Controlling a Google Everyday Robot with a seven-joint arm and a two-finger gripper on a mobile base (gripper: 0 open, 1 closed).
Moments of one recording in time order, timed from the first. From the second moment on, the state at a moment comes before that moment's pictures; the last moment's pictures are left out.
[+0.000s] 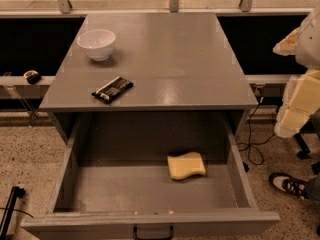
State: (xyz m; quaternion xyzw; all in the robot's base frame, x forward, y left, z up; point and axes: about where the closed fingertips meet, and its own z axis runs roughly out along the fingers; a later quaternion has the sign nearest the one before) arm 0.438 -0.217 0.976 -0.60 0.78 -0.03 0.16
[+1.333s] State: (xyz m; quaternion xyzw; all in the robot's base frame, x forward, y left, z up) arm 0.442 -0.147 0.861 -0.69 0.70 -0.08 0.15
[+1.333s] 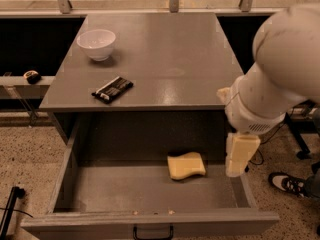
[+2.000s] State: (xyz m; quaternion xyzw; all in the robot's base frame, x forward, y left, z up) arm 0.439 -0.125 0.827 -0.72 0.67 -0.04 0.14
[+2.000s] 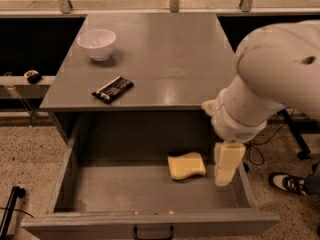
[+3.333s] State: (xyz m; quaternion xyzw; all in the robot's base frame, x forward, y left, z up) arm 0.411 -0.059 0.734 -0.81 0.57 0.04 0.12
